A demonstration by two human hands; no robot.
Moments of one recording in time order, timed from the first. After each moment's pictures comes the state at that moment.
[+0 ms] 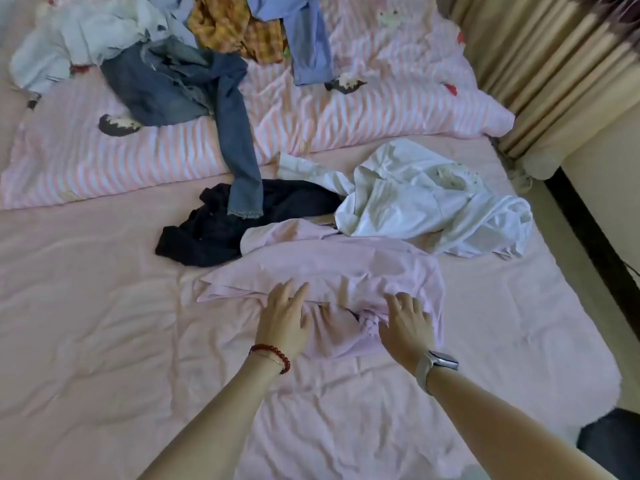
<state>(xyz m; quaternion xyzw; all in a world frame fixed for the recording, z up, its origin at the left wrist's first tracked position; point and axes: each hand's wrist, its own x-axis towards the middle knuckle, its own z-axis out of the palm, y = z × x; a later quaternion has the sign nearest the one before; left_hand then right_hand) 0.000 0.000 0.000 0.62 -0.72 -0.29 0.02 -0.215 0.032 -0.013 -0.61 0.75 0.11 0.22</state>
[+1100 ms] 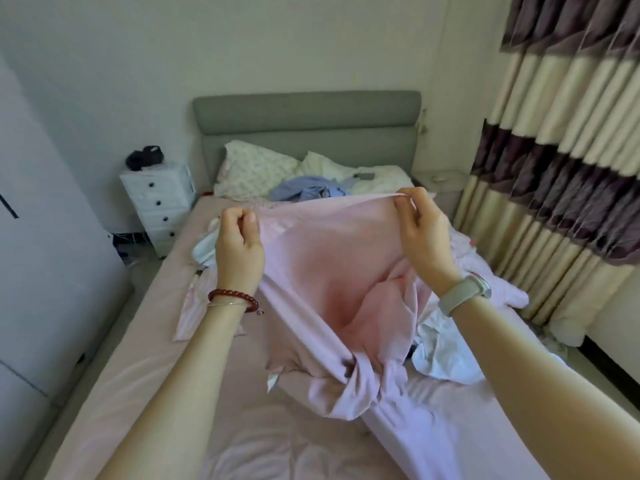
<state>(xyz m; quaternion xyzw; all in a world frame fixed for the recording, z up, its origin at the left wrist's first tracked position) 0.221 -0.058 0.405 0.52 -0.56 -0.13 0.63 -0.002 -0.073 0.408 -0.61 0.53 -0.58 0.09</state>
